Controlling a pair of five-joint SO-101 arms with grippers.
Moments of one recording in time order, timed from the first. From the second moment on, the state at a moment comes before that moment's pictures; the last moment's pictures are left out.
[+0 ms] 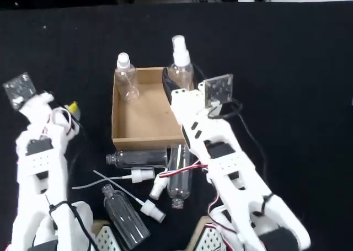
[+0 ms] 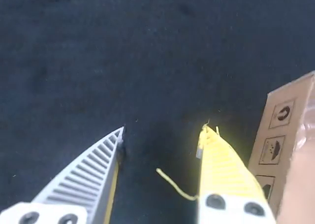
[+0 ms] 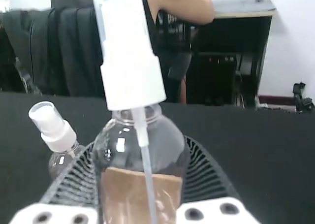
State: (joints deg) left arm -23.3 -40.0 64.7 26.4 10.4; right arm -18.0 -31.7 73.0 -26.8 -5.3
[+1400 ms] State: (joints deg) left arm -22.8 -40.0 77.2 8.6 16.8; right arm -16.9 20.4 56.9 -62.0 -5.3
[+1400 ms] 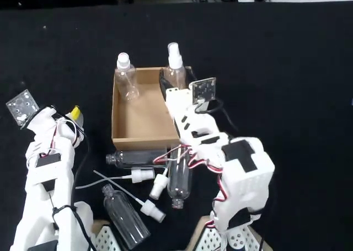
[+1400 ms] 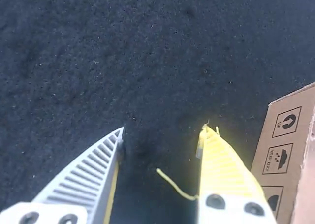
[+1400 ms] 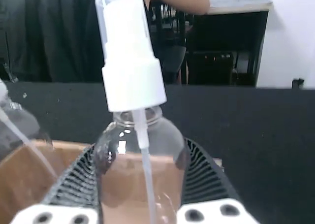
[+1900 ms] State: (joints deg) left arm -22.8 -40.0 77.2 8.6 16.8; right arm -16.9 24.7 53.8 -62.8 -5.3
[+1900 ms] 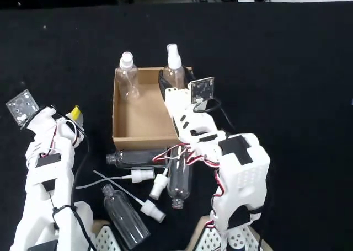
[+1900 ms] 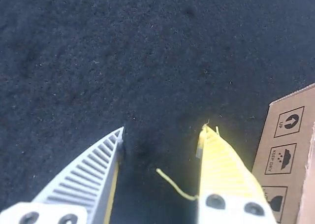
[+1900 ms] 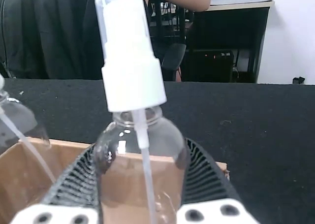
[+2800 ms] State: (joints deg) left arm -22.8 -40.0 77.2 8.6 16.8; right arm -16.9 24.7 53.8 -62.8 -5.4
